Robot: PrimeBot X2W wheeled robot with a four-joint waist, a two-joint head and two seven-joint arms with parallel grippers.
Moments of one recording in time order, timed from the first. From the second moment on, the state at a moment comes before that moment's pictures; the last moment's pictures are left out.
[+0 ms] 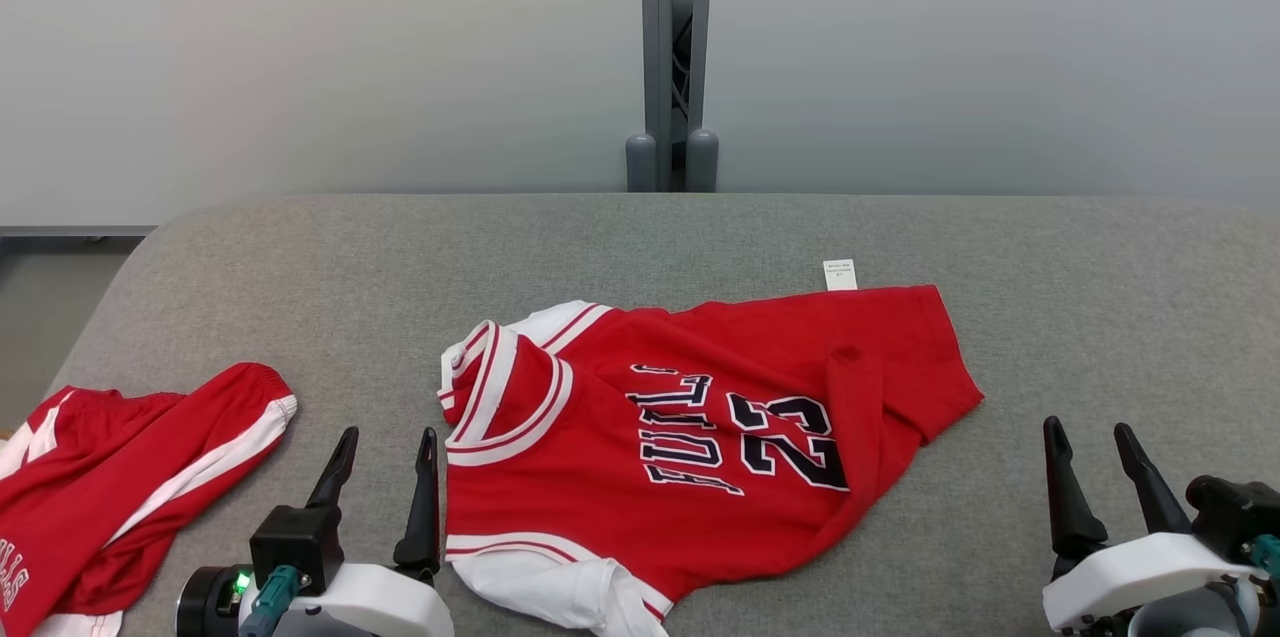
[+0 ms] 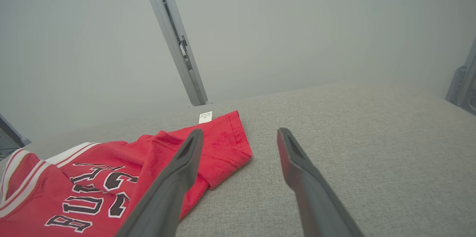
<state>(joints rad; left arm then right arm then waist) -0.06 0.05 -0.11 0.37 -0.16 0.03 -0.26 -0.13 -0.11 -0.01 0.49 0.34 0.13 -0.26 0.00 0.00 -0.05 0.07</state>
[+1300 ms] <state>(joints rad) -0.14 0.05 -0.14 0.40 -0.12 -0.01 -0.26 -0.58 -0.10 0.23 1.05 0.62 0.13 -0.23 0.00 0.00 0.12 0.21</state>
